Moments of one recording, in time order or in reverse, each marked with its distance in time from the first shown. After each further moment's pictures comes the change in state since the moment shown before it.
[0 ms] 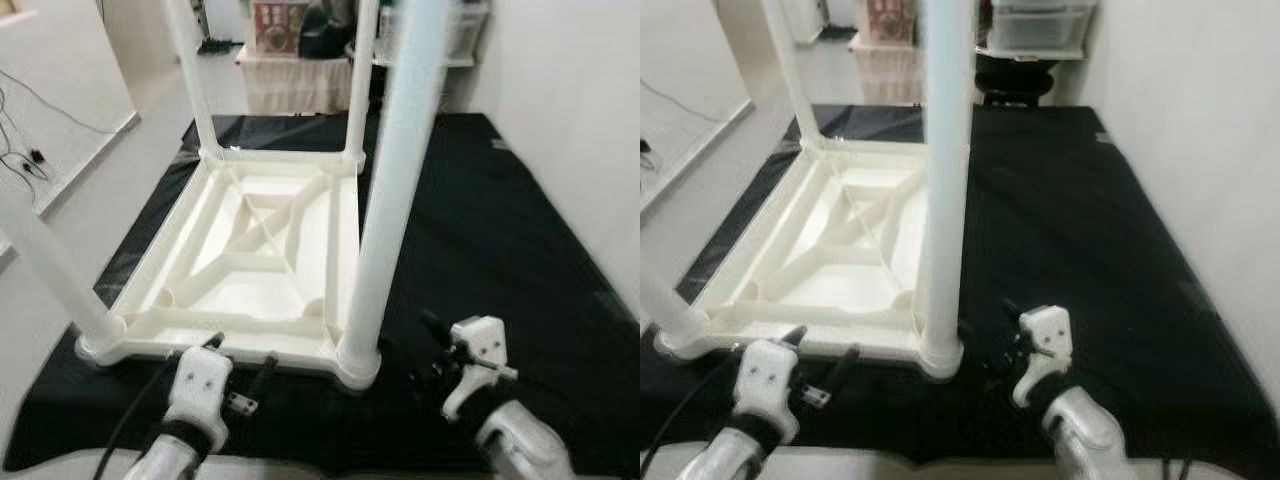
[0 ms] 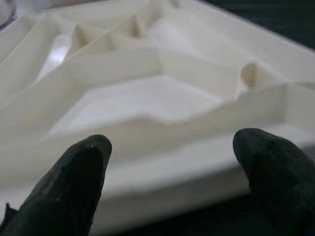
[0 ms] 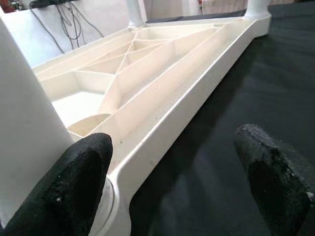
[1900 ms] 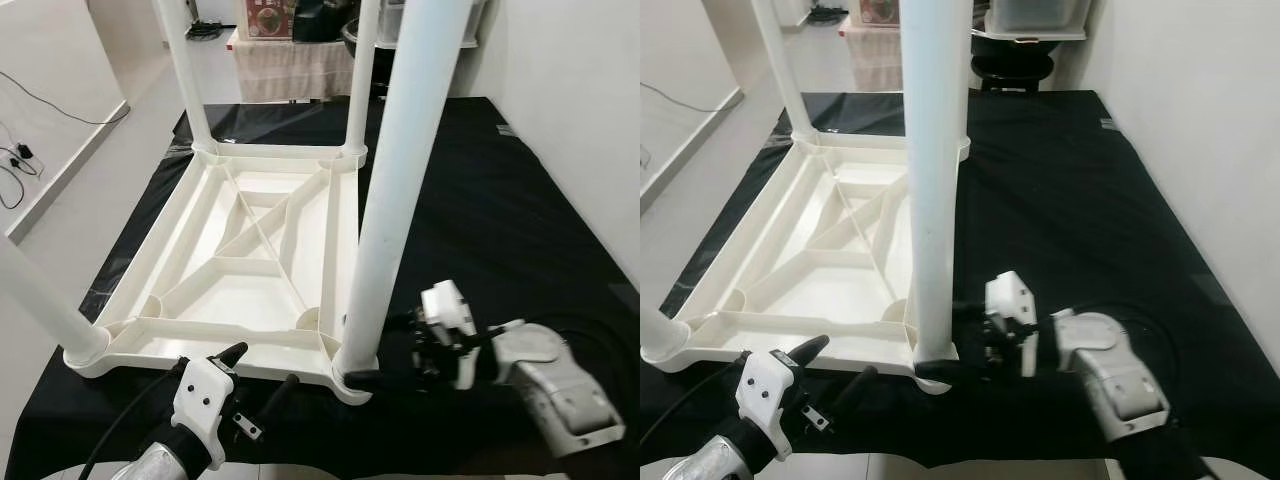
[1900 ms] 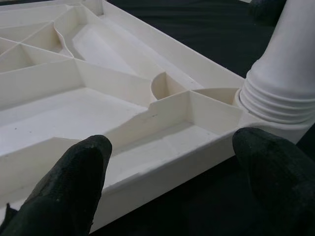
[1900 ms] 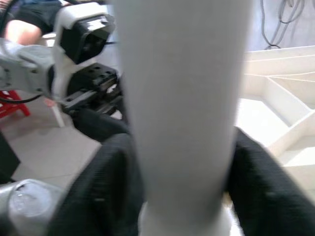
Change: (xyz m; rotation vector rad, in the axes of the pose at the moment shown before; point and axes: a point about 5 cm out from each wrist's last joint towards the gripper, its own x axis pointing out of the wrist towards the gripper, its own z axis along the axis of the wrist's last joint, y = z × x) left arm -0.014 -0.016 0.008 -0.039 -0.020 -0.307; right arm 0.022 -0.002 0.048 -0.222 0.110 0.843
